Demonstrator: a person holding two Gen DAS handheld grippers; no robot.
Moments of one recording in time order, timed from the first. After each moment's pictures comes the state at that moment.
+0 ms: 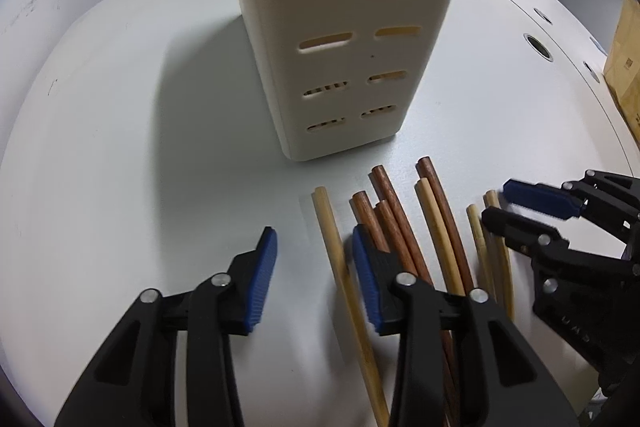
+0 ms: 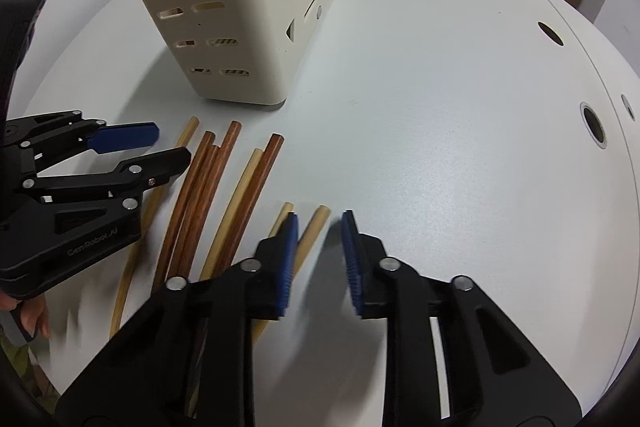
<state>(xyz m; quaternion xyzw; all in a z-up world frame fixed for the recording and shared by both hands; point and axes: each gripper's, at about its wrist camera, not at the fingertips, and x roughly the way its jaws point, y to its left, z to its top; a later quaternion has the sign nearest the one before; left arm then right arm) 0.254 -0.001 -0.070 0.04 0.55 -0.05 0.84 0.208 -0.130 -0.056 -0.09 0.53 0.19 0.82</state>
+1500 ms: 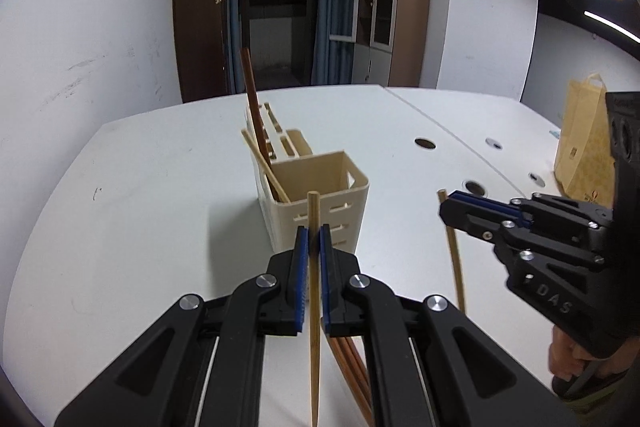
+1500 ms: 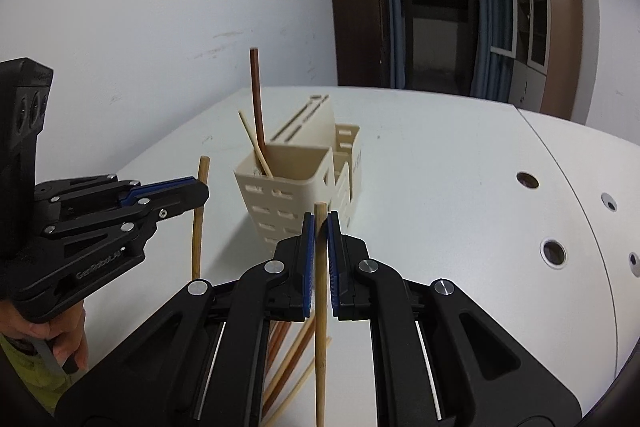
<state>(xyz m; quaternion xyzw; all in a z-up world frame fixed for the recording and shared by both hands) 0.190 0.015 0.089 0.00 0.31 -0.07 0.95 0.184 -0.152 0.092 -0.03 0.28 0.26 0.92</state>
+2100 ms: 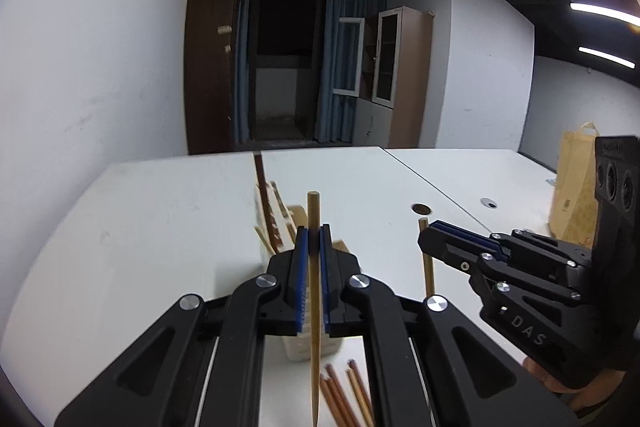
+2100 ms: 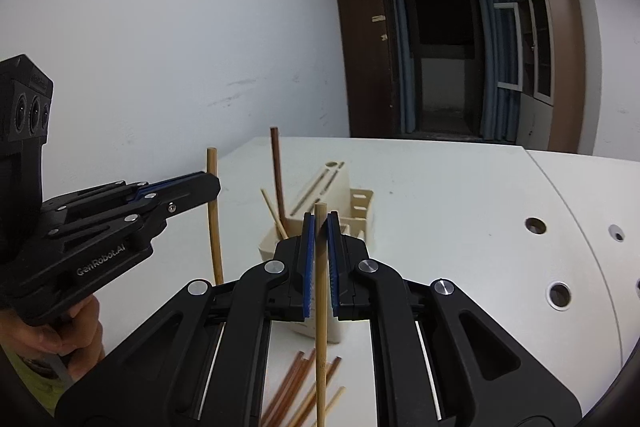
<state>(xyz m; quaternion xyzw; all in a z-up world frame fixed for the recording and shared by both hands) 0.189 0.011 0.134 -0.01 0.21 -0.06 0.98 0.187 -0.144 0.133 0.00 0.21 0.29 0.93</state>
